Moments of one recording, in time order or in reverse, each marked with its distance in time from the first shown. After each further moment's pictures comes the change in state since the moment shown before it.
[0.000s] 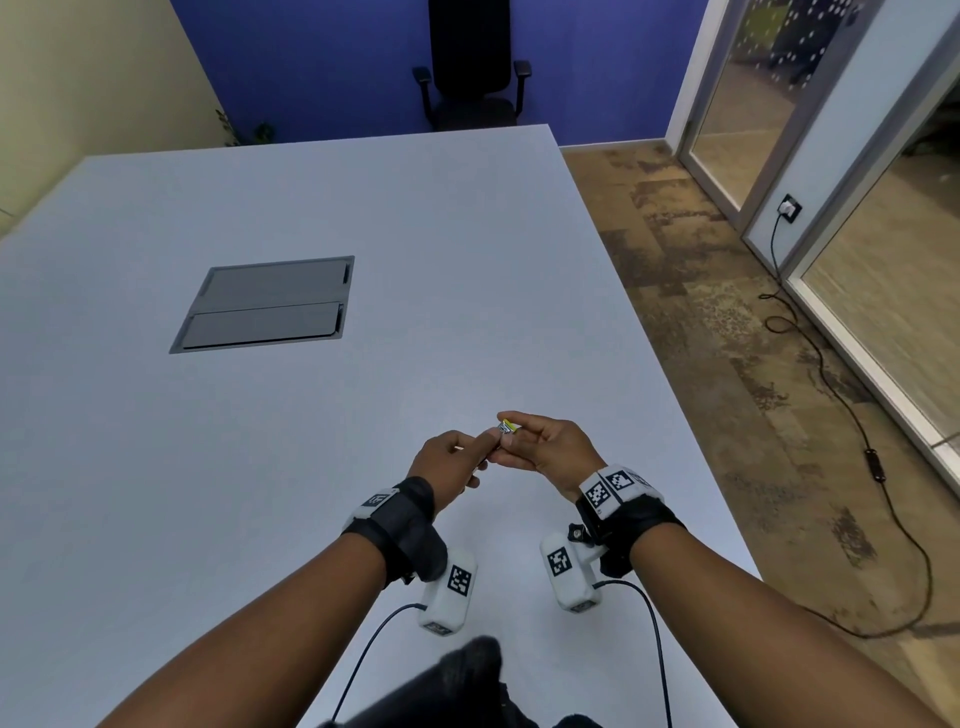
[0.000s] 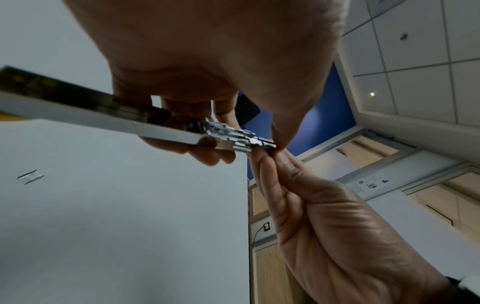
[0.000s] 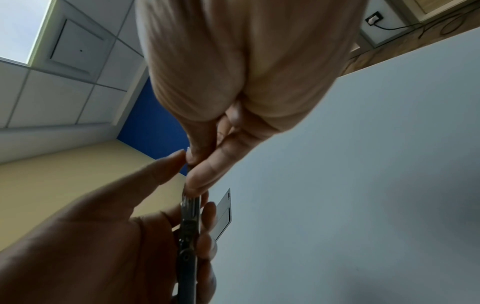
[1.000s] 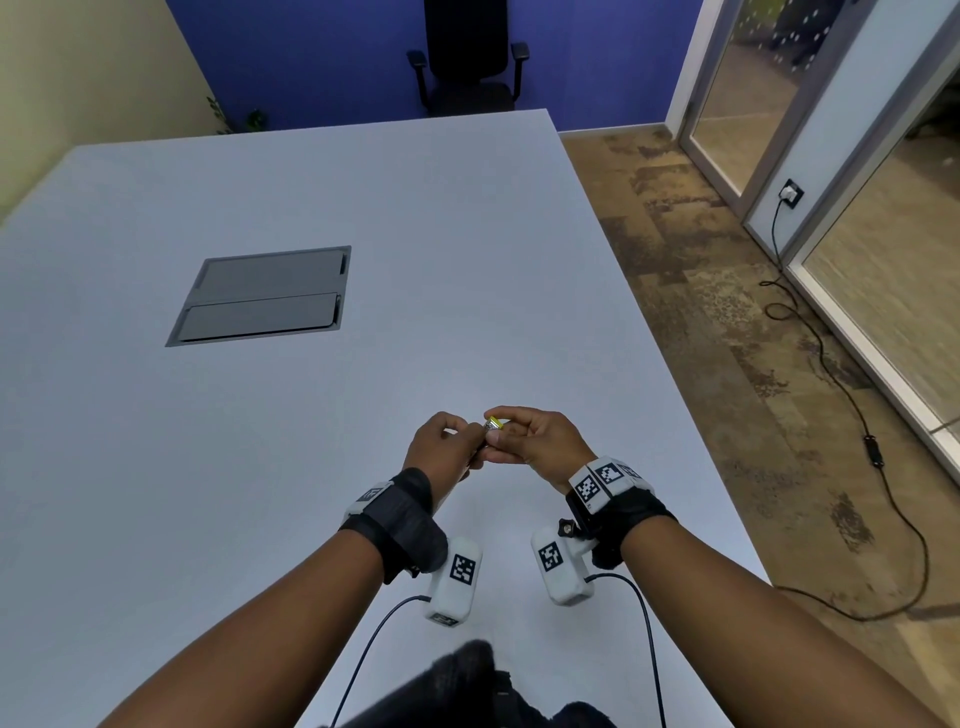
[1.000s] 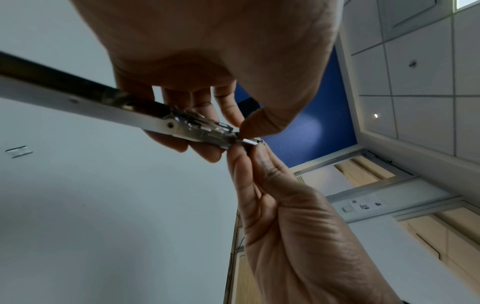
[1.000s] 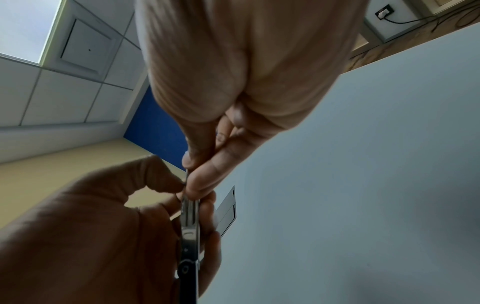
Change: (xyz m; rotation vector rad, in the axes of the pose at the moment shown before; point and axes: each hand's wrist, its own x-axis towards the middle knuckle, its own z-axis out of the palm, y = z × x) left_hand -0.010 0.011 -0.002 -0.123 0.073 0.002; right_hand 0.001 0.004 0.010 -0.100 -0.042 0.000
